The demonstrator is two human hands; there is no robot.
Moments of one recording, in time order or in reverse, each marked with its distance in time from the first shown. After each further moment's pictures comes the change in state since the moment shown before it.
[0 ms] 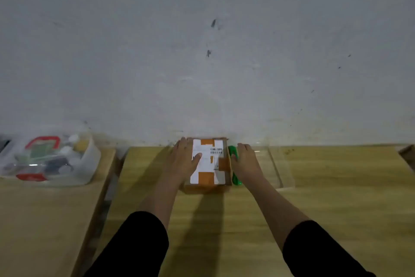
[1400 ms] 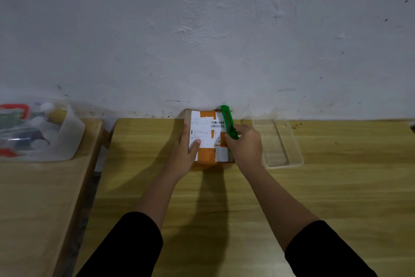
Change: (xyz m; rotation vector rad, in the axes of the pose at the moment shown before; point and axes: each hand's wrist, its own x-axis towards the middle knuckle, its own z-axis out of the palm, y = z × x) left_hand -0.006 -0.024 0.063 -0.611 -0.059 -0.074; right_hand 0.000 0.000 0.033 0.121 0.233 0.044
